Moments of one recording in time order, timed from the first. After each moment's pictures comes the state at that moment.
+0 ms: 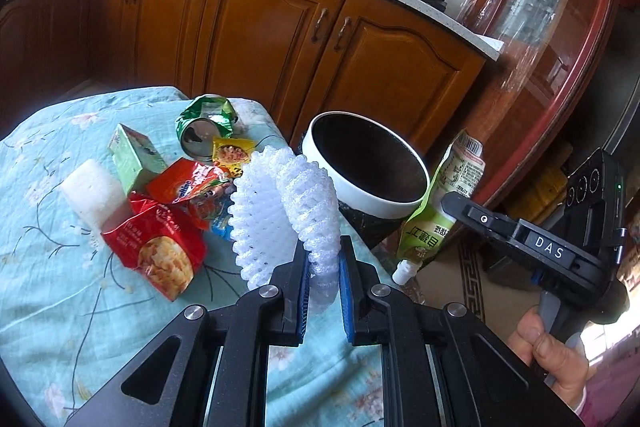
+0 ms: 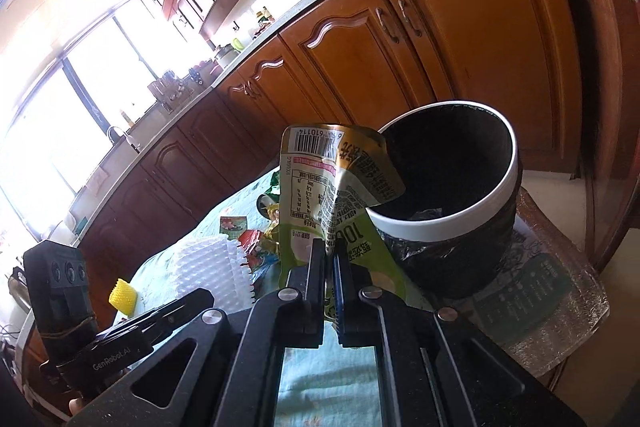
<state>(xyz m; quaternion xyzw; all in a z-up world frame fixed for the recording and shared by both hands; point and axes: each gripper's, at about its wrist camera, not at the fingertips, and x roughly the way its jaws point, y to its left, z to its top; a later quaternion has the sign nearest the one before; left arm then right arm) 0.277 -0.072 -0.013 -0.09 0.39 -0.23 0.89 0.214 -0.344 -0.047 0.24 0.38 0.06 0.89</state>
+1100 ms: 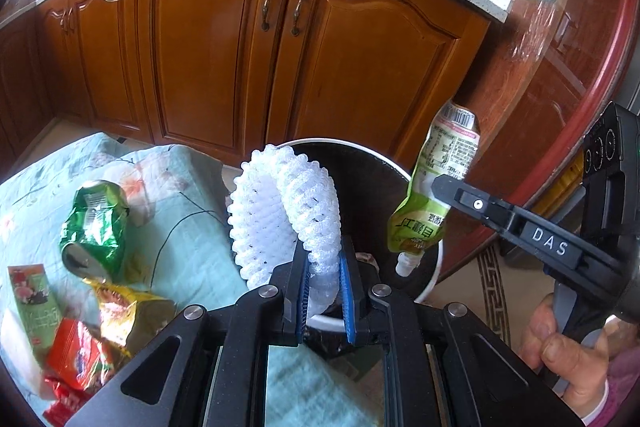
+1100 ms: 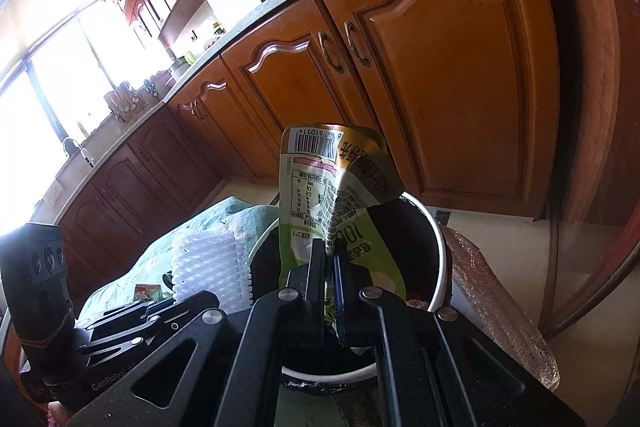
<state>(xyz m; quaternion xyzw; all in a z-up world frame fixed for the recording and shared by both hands) 0.434 -0.210 -0.039 -0.02 0.41 -0.26 0.87 0.305 -0.423 -0.066 0.21 0.39 0.00 0.90</state>
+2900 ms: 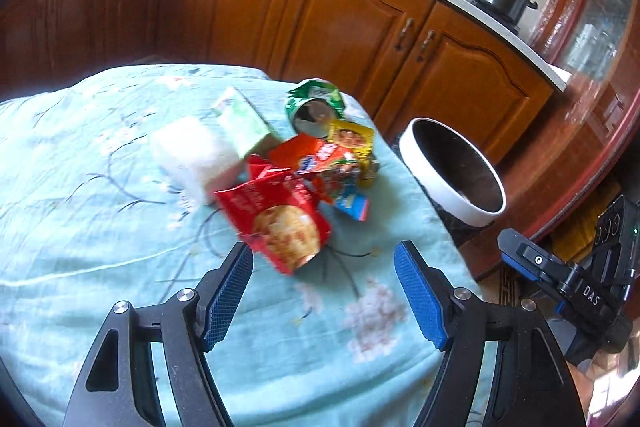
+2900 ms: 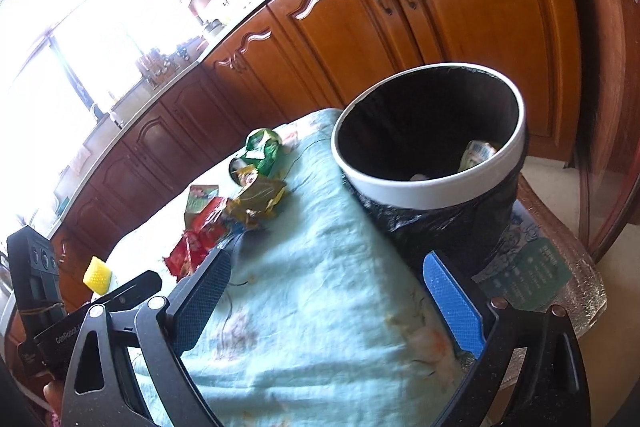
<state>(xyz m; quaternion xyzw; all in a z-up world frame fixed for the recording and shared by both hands) 0.267 -0.016 -0.048 -0.13 0.40 -0.11 0.90 0.216 -0.321 -0.090 0.22 0.42 0.06 0.88</state>
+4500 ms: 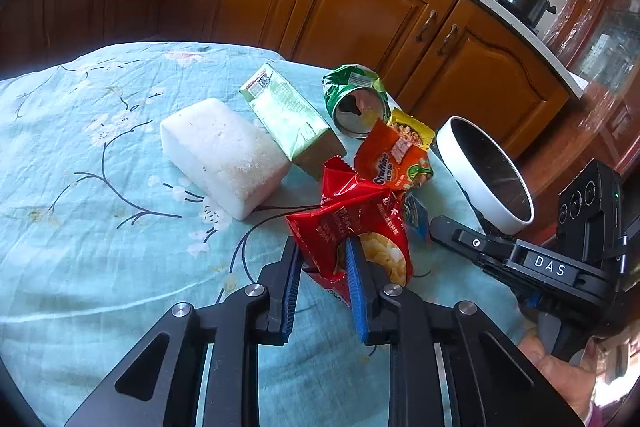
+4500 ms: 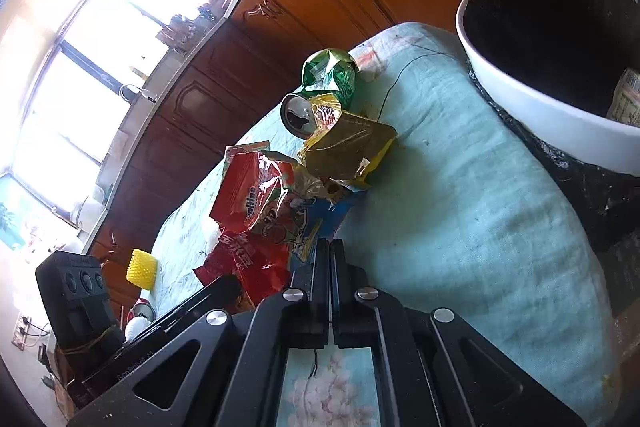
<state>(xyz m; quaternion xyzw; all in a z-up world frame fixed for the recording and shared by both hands) 0.317 0.007 -0.083 -0.15 0.42 -0.12 0.89 0.287 -0.246 -0.146 0.29 0.48 0.15 0.81</state>
